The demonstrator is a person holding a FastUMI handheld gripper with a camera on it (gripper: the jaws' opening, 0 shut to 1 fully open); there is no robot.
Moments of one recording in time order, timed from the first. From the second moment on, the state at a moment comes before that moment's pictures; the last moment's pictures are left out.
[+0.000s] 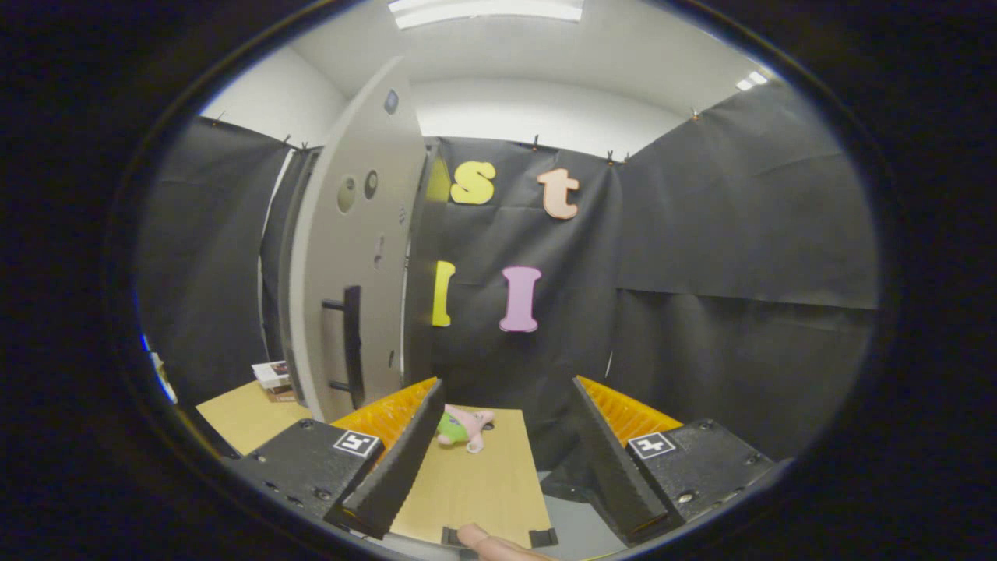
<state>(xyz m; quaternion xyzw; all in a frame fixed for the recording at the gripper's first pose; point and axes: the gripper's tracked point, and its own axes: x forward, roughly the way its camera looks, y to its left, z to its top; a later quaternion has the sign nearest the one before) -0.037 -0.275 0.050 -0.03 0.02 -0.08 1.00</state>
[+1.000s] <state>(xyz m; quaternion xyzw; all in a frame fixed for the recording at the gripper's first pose) 0.064 -0.168 0.055 -0.03 0.00 0.02 1.00</state>
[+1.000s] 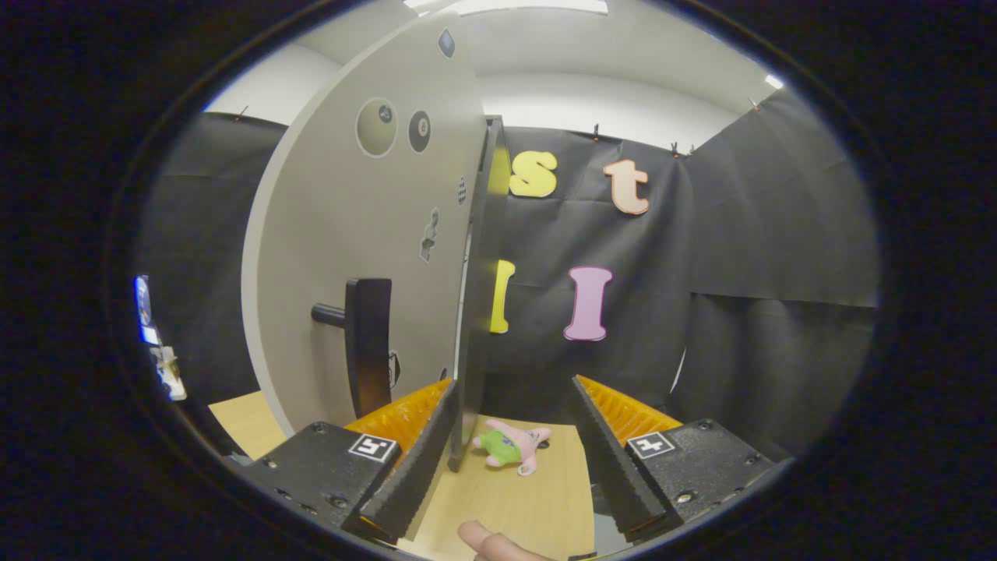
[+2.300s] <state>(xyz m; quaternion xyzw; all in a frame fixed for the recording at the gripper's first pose) 0.136 0.091 0.031 0.01 0.02 0.09 1.00</state>
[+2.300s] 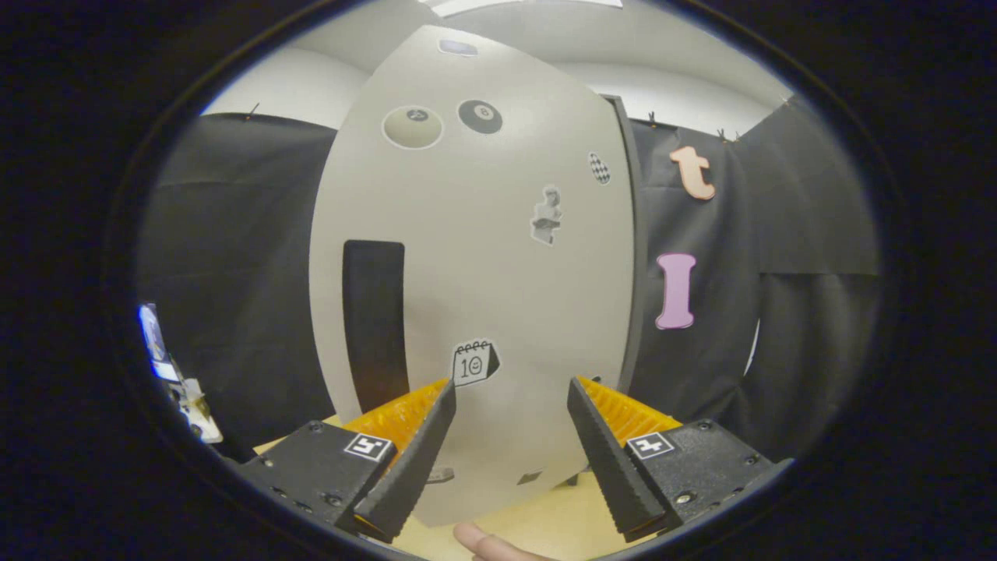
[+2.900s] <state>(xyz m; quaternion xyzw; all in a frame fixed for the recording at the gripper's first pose) 0.136 0.087 0.015 0.03 -0.01 0.00 1.00</state>
